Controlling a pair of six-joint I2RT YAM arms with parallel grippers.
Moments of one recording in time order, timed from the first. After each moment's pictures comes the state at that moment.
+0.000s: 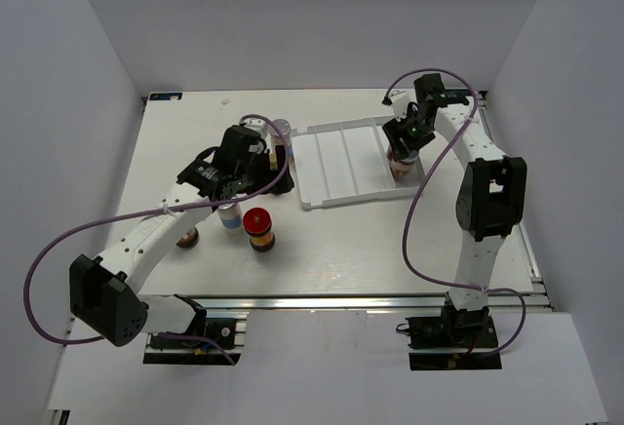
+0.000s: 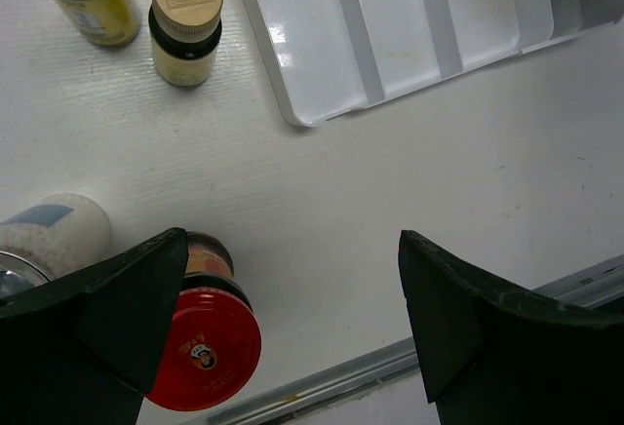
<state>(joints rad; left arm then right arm) -0.54 1.31 1.18 -0.63 -0.01 -0.47 0.16 2.02 1.79 -0.90 -0.25 -0.50</state>
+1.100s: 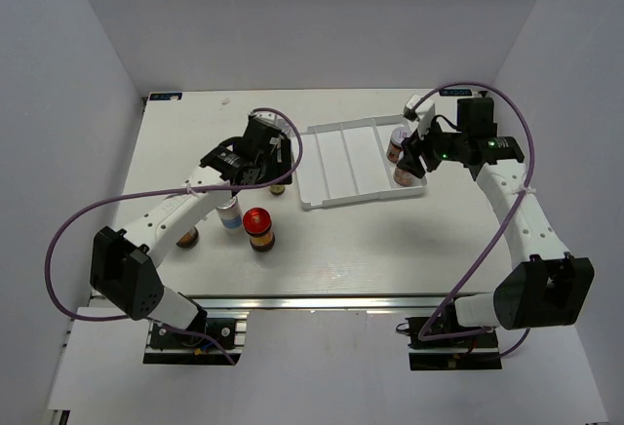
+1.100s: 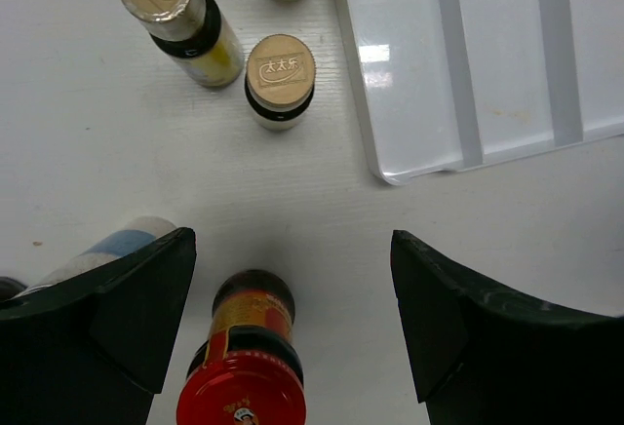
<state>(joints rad) -0.59 1.47 1.29 -0.67 -0.28 -0.44 0.11 1.37 1.31 -0.71 -0.59 -0.64</state>
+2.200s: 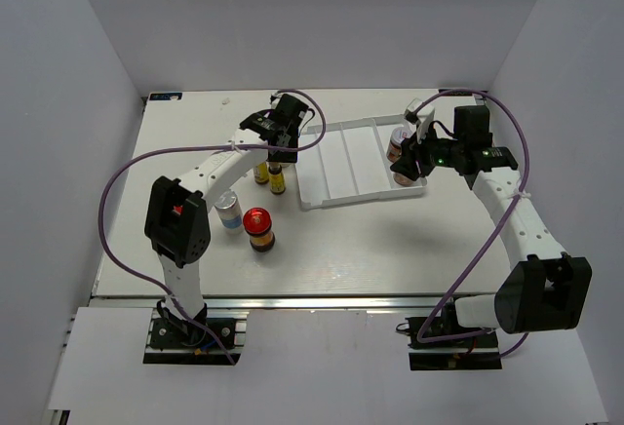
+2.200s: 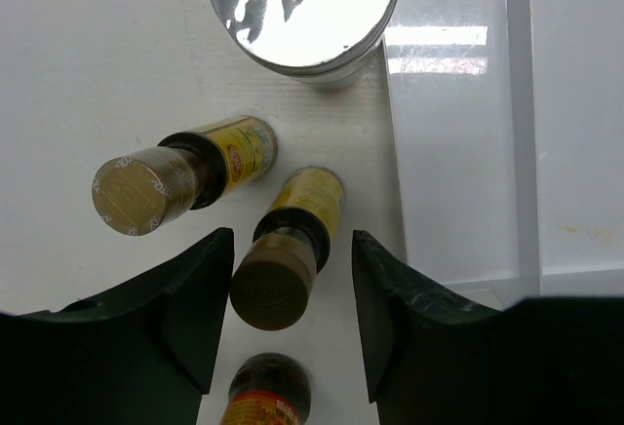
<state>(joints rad) -0.57 1.89 1.69 -0.80 -0.43 -0.39 0.12 1.33 1.17 -0.55 -0.72 -0.48</state>
